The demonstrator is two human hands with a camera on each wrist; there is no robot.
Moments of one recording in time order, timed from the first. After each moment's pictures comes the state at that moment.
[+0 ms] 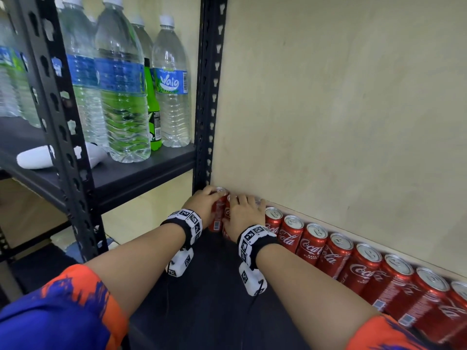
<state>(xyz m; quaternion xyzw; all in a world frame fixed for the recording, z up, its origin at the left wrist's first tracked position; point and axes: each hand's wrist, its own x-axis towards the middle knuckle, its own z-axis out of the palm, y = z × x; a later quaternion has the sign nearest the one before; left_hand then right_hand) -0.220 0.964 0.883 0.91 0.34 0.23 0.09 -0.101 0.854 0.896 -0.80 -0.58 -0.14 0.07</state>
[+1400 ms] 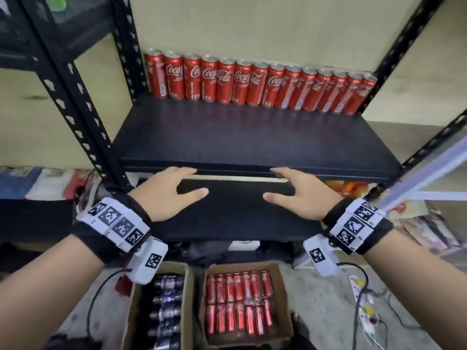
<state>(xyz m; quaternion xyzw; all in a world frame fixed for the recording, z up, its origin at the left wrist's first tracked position) -0.495 0.675 0.851 0.94 0.19 -0.02 0.29 -0.315 0.415 0.868 -0.90 -0.36 0.17 0.16</state>
